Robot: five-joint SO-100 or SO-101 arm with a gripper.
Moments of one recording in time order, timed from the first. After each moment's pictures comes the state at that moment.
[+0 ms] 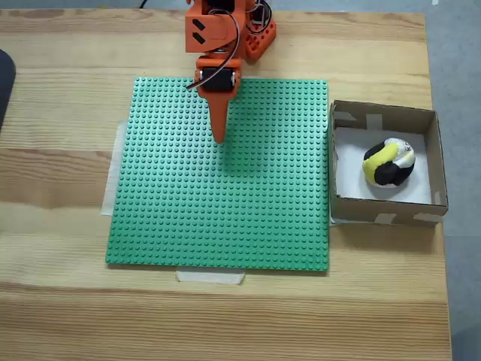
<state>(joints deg) -2.6 184.1 181.8 39.2 -4.3</state>
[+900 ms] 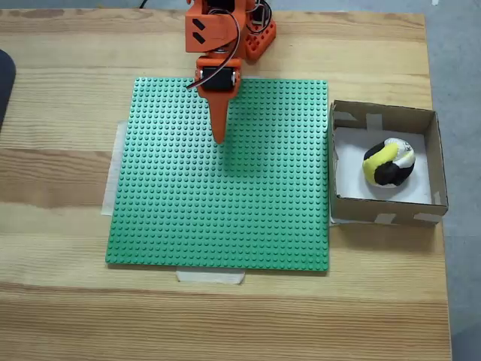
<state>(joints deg) -2.7 184.1 182.5 38.5 -4.7</state>
